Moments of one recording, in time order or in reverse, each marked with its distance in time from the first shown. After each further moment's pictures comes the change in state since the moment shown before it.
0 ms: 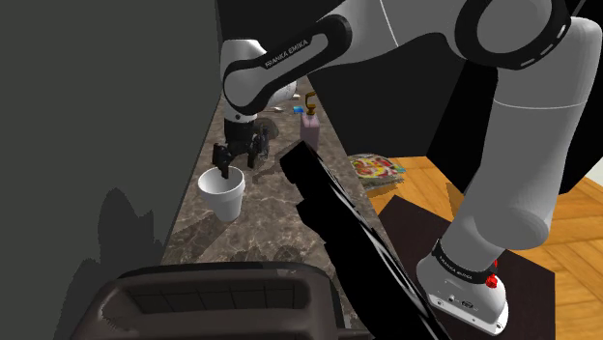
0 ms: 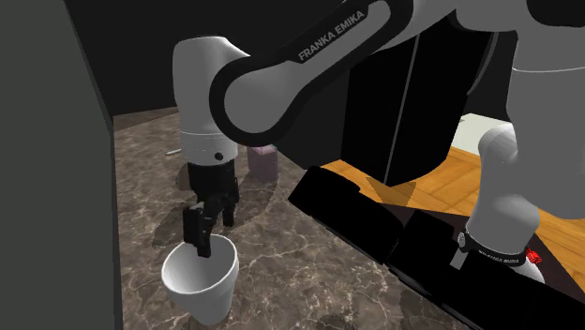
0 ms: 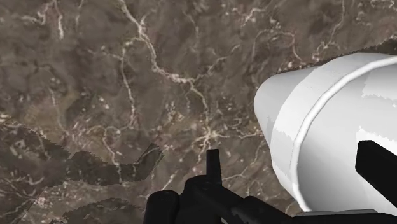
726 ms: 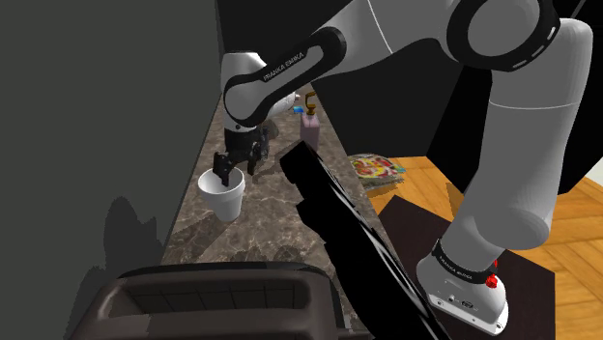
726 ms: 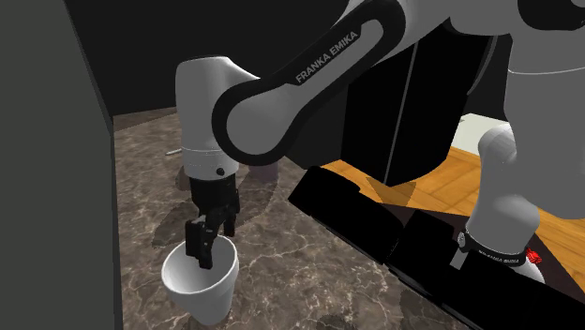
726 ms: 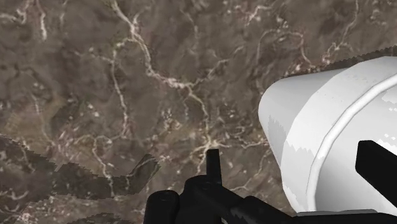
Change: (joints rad) arm 0.007 0.032 0.001 -0.023 -0.003 0.056 0.003
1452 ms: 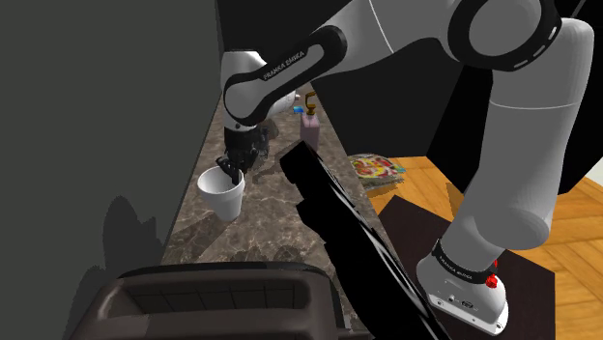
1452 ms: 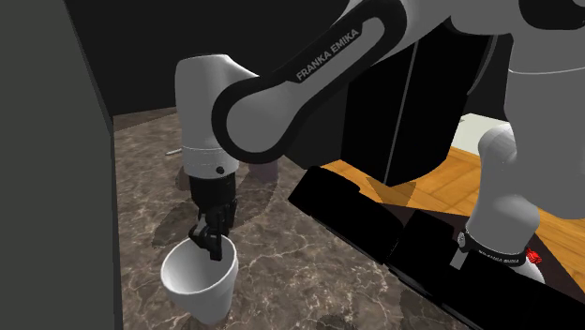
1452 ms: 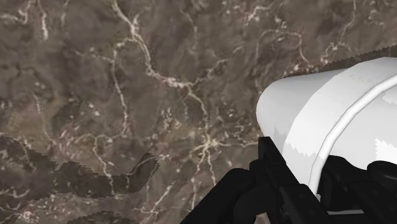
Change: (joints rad) arm 0.000 -0.004 0.000 0.002 0.001 -0.005 0.000
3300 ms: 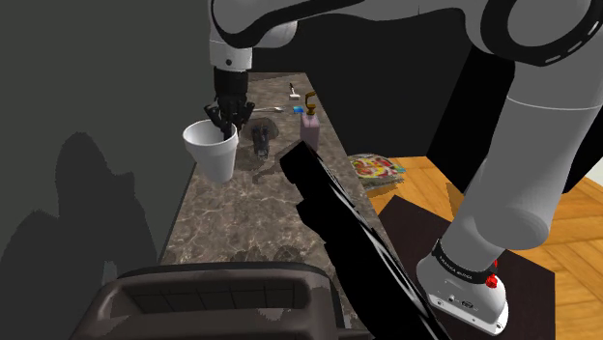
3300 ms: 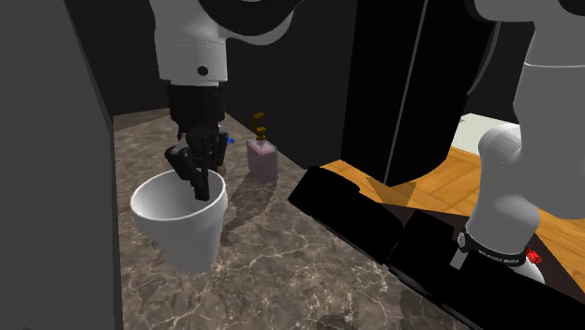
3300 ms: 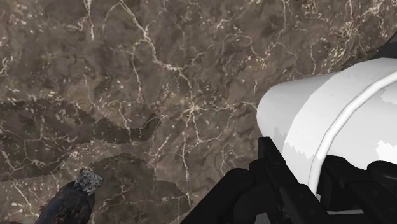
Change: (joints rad) arm -0.009 -0.117 0.002 0.220 0.004 -0.333 0.037
